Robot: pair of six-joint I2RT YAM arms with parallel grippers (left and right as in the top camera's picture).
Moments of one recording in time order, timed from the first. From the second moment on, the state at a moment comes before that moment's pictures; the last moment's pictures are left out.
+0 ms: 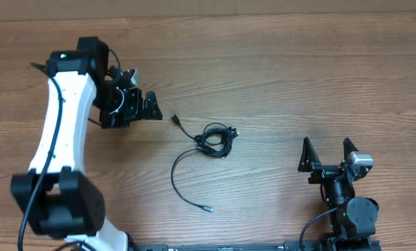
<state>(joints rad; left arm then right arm) 0.04 1.78 1.63 -1.44 0.40 0.00 0.08 0.01 0.02 -0.03 0.04 0.20</state>
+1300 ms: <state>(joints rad) 0.04 2.17 1.63 -0.95 0.40 0.00 0.08 0.01 0.02 -0.03 0.04 0.20</state>
